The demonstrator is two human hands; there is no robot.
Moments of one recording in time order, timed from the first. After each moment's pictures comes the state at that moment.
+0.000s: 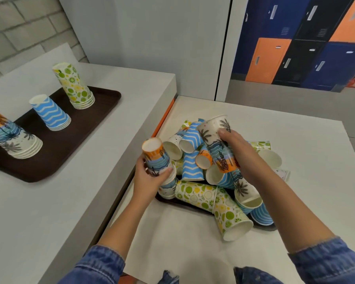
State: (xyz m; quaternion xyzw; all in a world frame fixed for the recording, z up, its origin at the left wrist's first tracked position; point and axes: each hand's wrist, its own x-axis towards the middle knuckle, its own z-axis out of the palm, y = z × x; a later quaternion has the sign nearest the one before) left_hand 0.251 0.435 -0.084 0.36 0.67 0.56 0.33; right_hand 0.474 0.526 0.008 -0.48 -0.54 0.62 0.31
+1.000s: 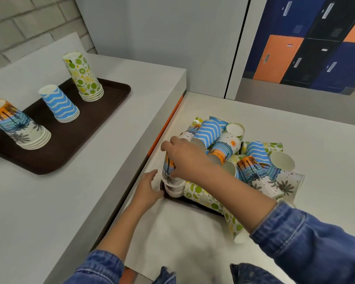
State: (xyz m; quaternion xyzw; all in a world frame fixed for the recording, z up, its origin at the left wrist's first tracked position) left_hand 0.212 0.413 -0.128 0.43 0.77 0.31 0.35; right_hand 0.341 0.496 0.009 -0.33 -0.94 0.07 0.00
